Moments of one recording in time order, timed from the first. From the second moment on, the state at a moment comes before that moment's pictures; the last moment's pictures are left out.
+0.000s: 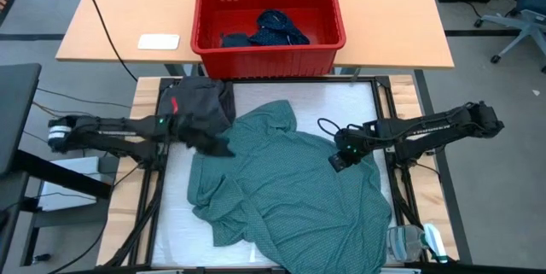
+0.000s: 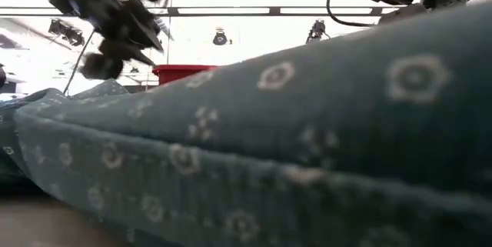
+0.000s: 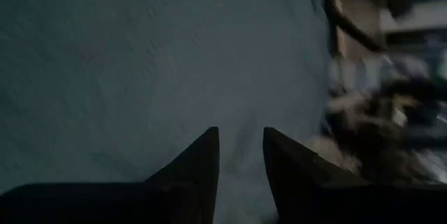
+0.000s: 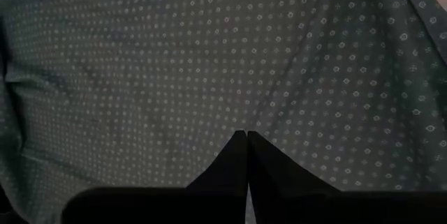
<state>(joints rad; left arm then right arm) 0.18 0.97 0.60 -0.30 0.29 -1.11 0.02 1.11 0.67 -0.73 -0.16 1.11</state>
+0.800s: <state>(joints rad) 0.49 1.89 1.26 -0.41 0.36 -0.22 0.00 1.11 0.67 -1.06 0.03 1.34</state>
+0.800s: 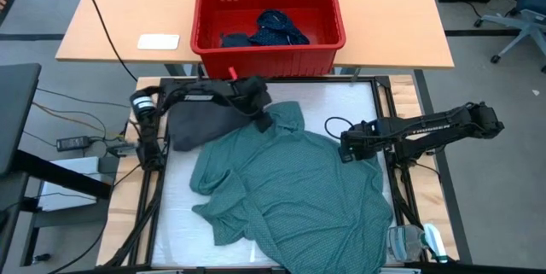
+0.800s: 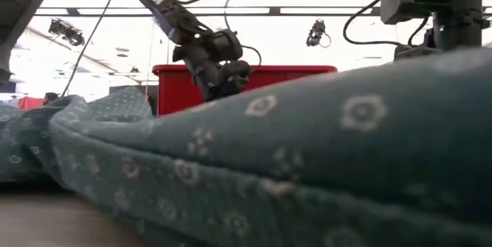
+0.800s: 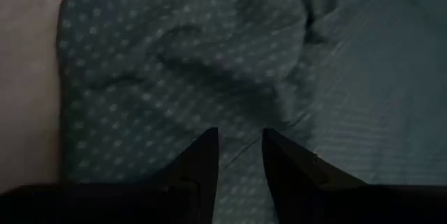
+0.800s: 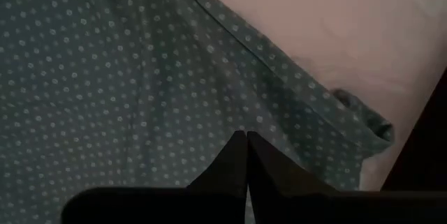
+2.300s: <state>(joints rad) 0.48 1.77 1.14 -0.10 0.22 -0.16 0.00 1.11 0.67 -0.94 -0.09 1.34</state>
